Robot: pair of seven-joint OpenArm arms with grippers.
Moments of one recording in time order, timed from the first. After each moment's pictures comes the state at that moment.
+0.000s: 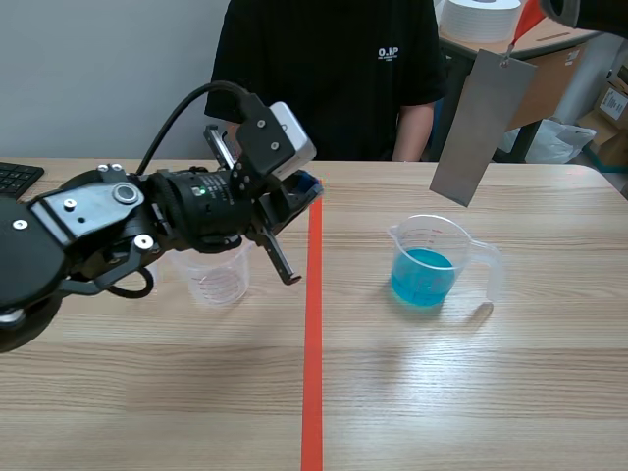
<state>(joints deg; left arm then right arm) -21.2 -22.1 42.8 74.3 1.8 -15.9 -7.3 0.4 54.6 6.6 103.2 54.9 45.4 -16.1</state>
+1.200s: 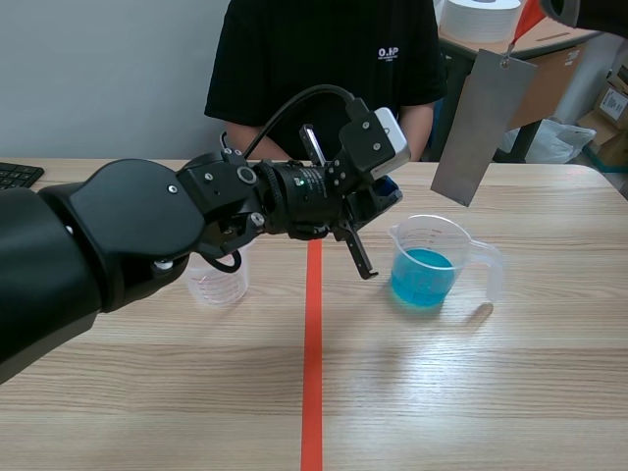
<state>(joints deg) -33.1 -7.1 50.8 53.7 4.4 -19.0 -12.5 0.4 54.6 6.6 103.2 54.9 45.4 -16.1</state>
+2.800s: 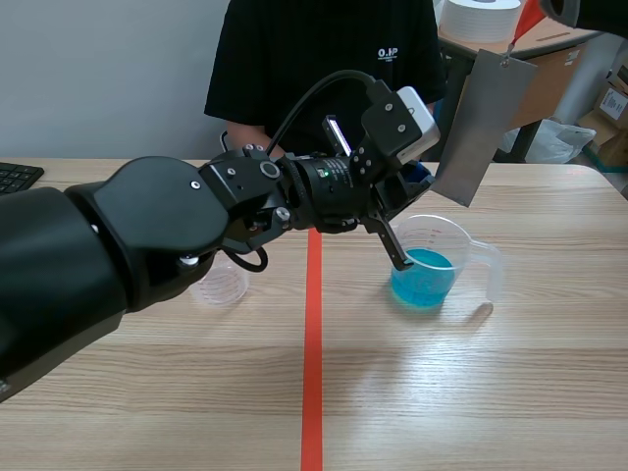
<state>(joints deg) -33.1 -4.0 50.8 53.7 2.1 -18.4 -15.2 0.4 54.6 6.6 103.2 54.9 45.4 -16.1</state>
